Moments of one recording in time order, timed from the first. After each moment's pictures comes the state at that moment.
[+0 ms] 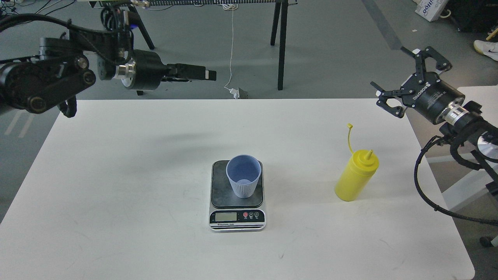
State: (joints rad) left arm -1.35 0.55 -0.01 -0.79 1.02 -0.49 -0.49; right arm 0.61 -0.63 1.00 0.94 0.29 0.49 -0.26
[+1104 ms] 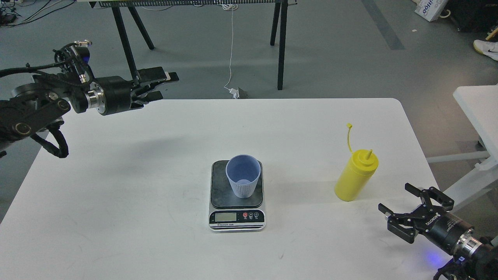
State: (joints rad) left arm -1.12 0.56 -0.05 -0.70 0.81 -0.49 -0.49; right arm -0.01 -0.64 0.95 1.03 0.79 0.49 -0.47
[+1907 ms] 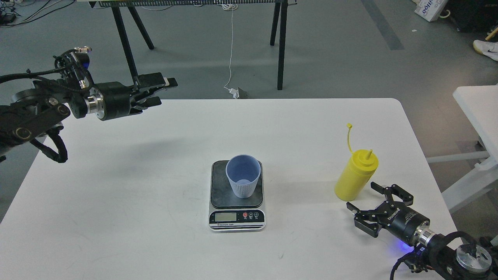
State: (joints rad) left arm -1.10 0.56 -0.05 -0.70 0.81 -0.49 -0.49; right arm 0.15 -0.42 0.89 0.81 0.66 0.49 -0.46
